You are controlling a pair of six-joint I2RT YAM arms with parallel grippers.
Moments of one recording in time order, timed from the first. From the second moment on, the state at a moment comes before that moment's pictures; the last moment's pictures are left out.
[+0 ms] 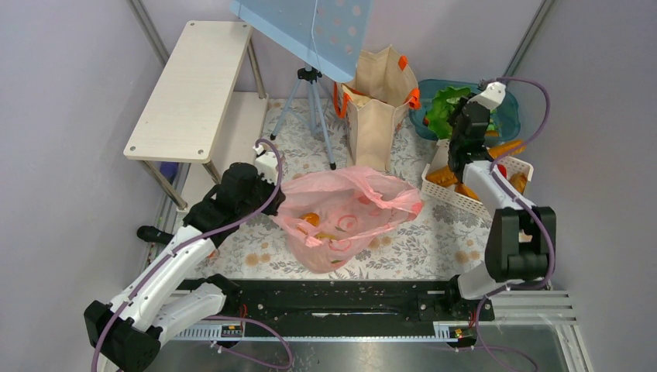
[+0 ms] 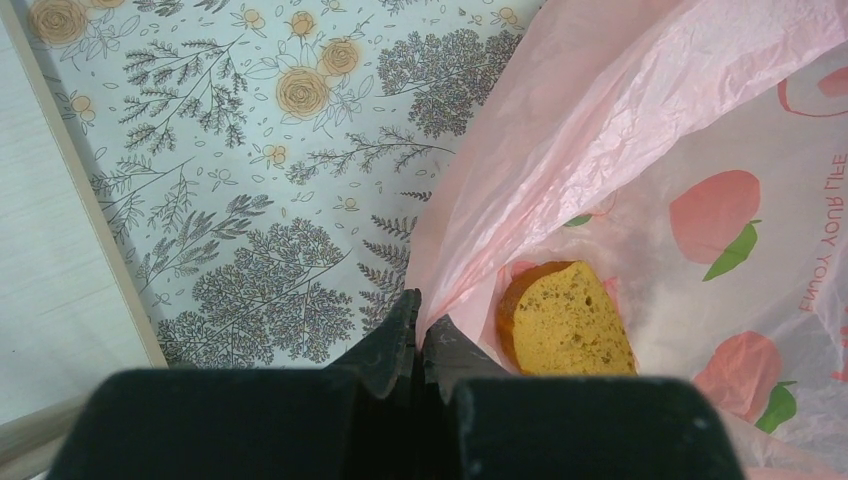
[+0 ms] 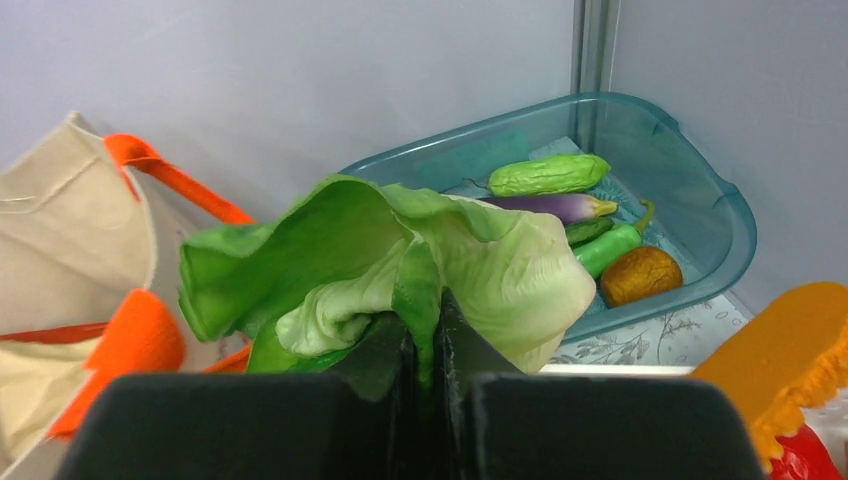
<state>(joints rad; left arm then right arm) -0.52 0.90 0.84 -0.52 0.06 -0.11 0.06 1.48 1.04 0.39 0.40 0.24</state>
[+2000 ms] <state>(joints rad) -0.52 0.92 0.84 -0.52 0.07 -0.10 0.03 1.41 1.09 0.34 0.13 0.20</state>
